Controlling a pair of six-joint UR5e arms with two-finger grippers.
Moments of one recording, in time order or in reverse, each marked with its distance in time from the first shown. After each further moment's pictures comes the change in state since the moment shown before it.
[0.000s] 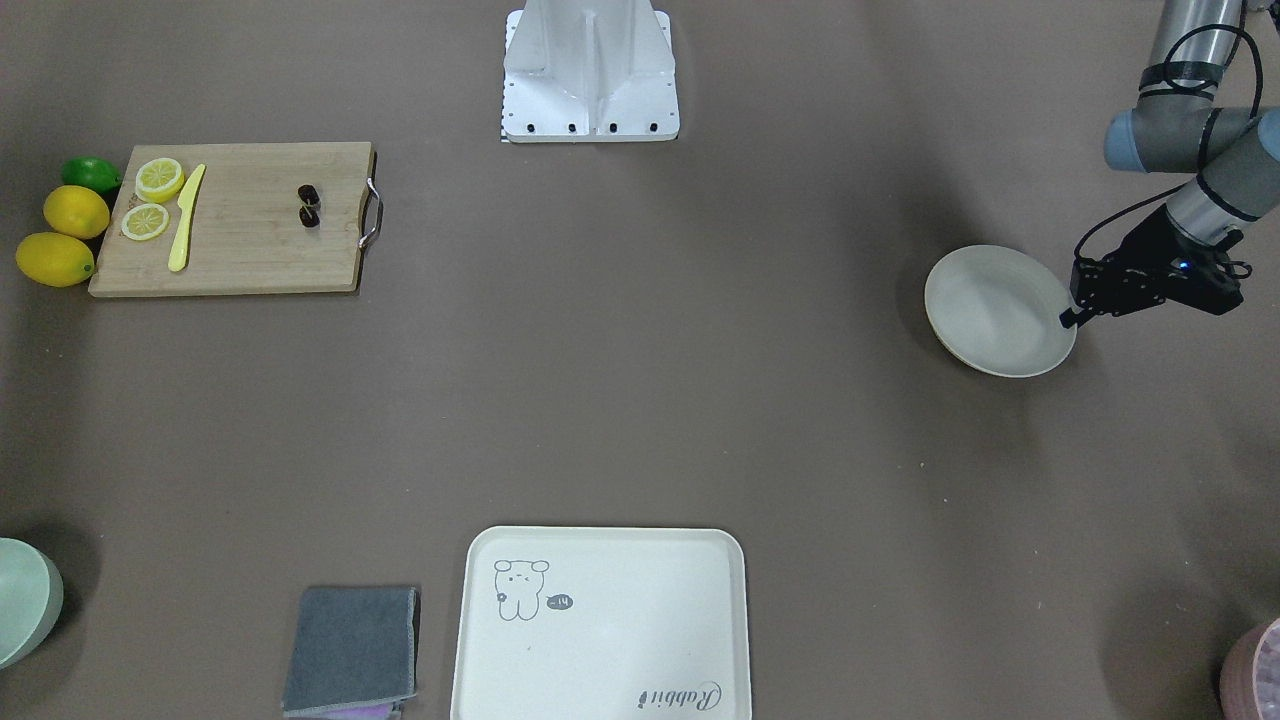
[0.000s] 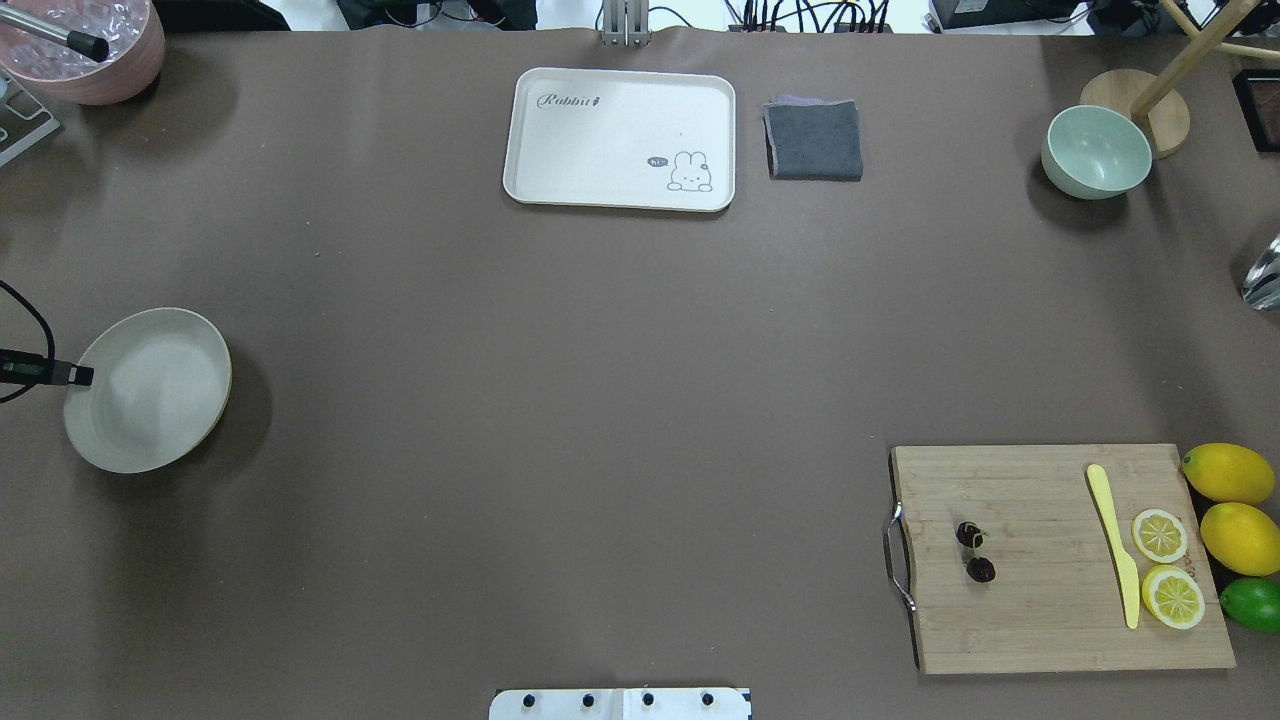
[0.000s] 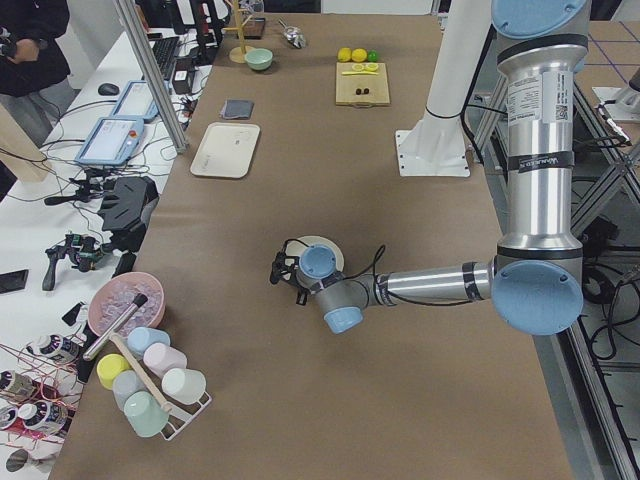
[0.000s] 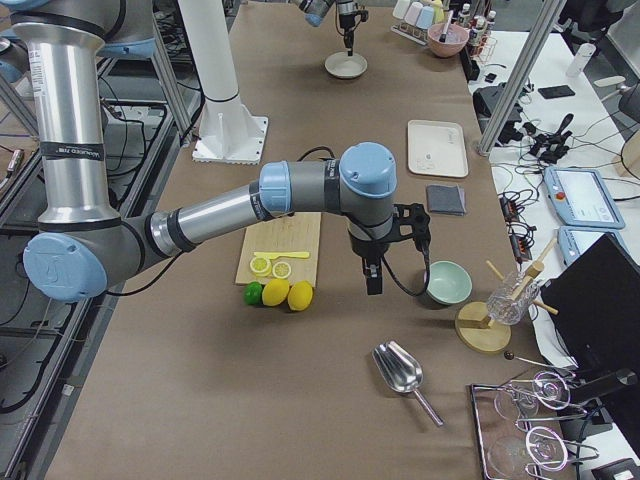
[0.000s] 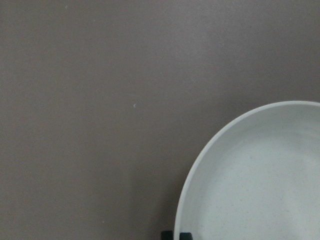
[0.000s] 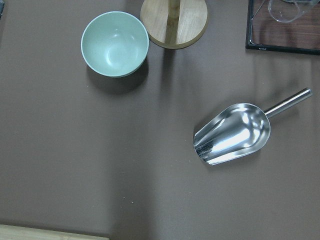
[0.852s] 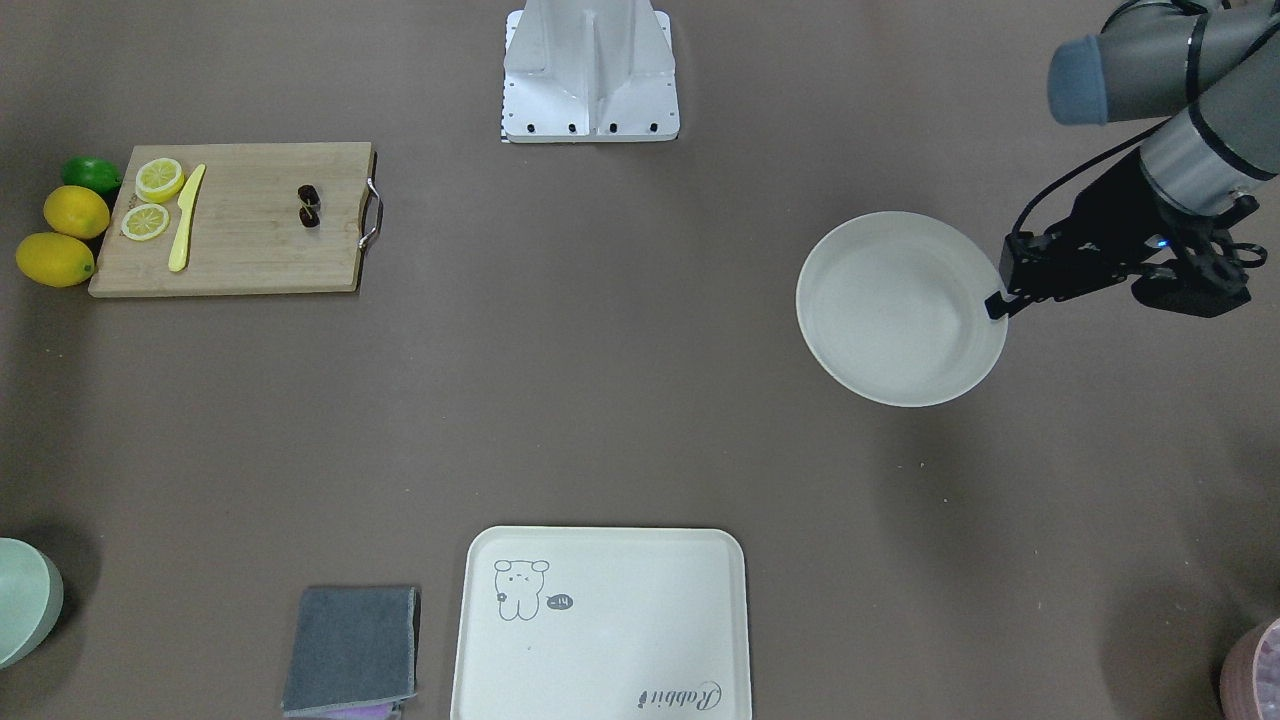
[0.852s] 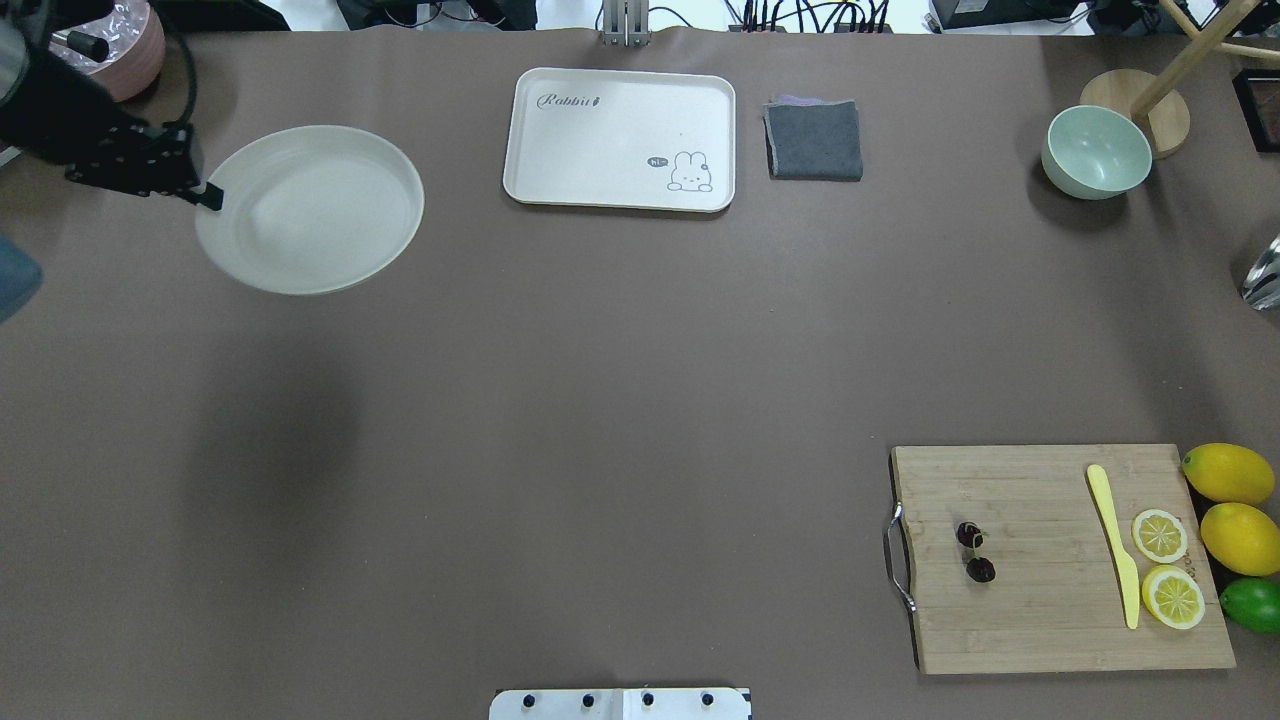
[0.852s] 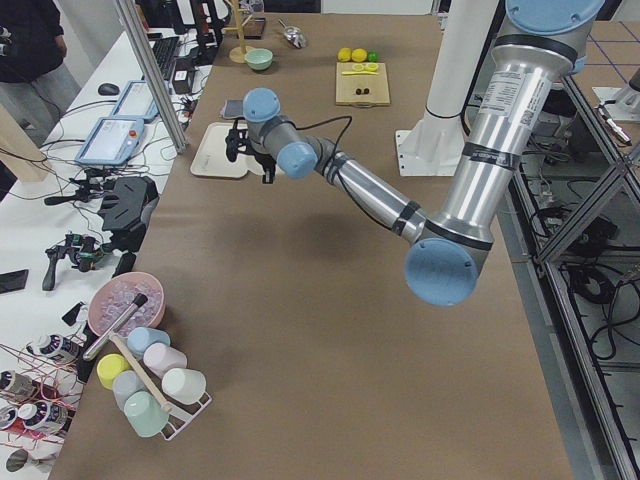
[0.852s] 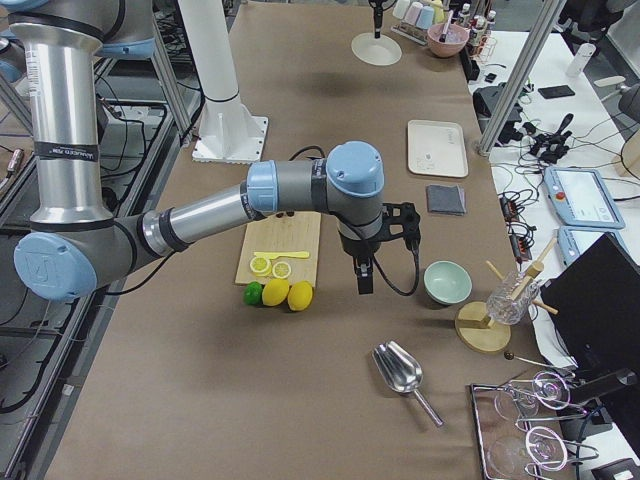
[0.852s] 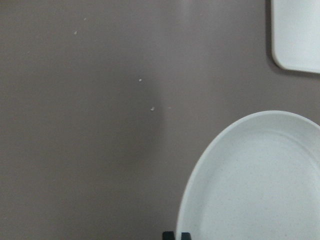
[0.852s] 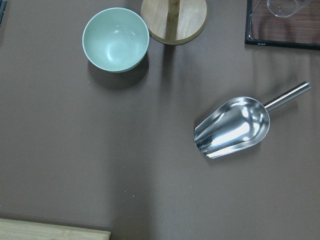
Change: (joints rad) left arm -0.054 -0.450 -0.413 0.995 -0.061 -0.092; right arm 0.007 -0.043 0.044 -0.001 0.003 0.001
